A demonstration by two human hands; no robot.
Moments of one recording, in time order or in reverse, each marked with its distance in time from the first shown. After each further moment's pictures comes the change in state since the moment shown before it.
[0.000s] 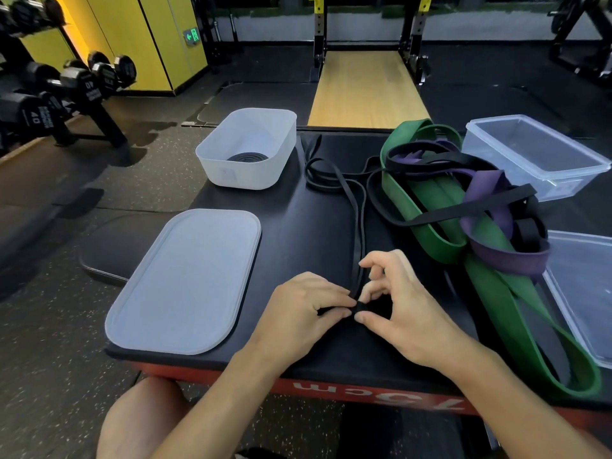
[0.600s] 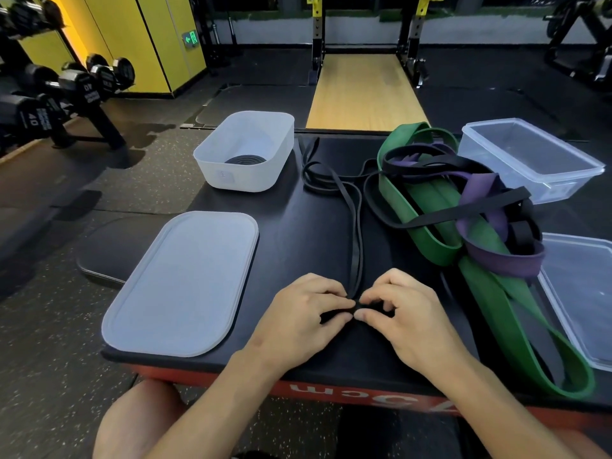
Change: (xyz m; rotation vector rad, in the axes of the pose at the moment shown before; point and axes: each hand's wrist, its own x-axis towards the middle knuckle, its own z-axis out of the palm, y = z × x) left_hand 0.001 0.005 0.002 0.064 -0.045 0.027; right_hand -0.007 0.009 0.007 -0.167 0.157 0.073
